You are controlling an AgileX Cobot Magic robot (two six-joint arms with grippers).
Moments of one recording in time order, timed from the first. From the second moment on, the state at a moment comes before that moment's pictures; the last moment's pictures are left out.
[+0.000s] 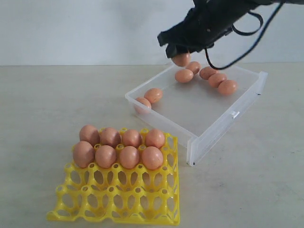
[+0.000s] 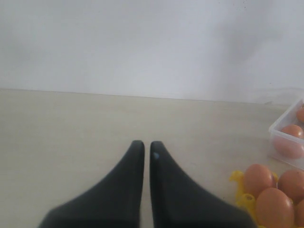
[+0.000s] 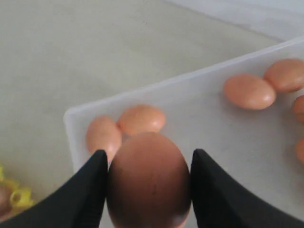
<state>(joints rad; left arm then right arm) -0.01 0.00 0.00 0.04 0.18 -0.09 0.23 1.92 -1.59 0.38 0.64 -0.38</state>
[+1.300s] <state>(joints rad) -0.01 0.00 0.00 0.04 0.18 -0.09 0.64 2.12 -1.27 1.72 0.72 -2.11</state>
